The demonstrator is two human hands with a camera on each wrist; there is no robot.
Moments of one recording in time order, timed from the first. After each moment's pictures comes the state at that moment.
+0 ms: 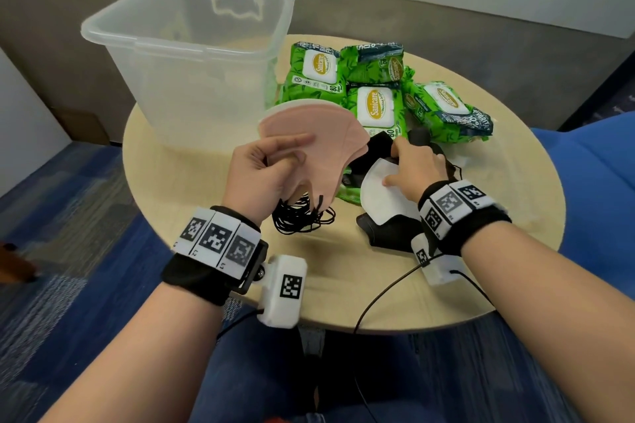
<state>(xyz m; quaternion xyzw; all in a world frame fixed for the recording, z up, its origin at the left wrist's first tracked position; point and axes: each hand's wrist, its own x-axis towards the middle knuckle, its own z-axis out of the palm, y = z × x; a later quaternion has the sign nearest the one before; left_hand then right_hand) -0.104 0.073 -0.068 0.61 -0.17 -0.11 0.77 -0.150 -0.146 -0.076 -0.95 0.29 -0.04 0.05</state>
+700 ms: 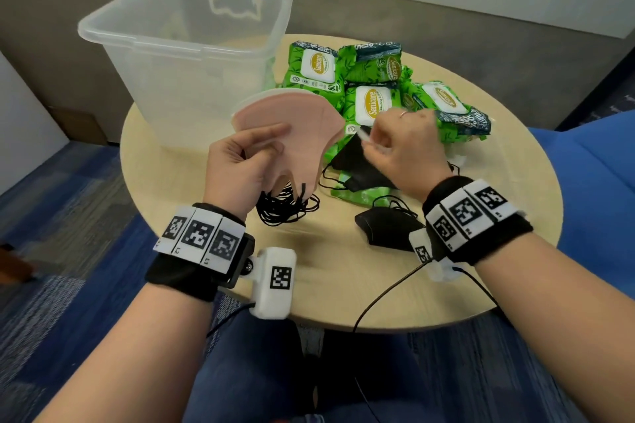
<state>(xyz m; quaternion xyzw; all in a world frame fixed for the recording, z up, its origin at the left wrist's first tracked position) -0.098 0.085 -0.062 0.64 -0.15 -0.04 0.76 -0.157 -0.117 -0.047 -0.94 0.01 -0.33 0.04</state>
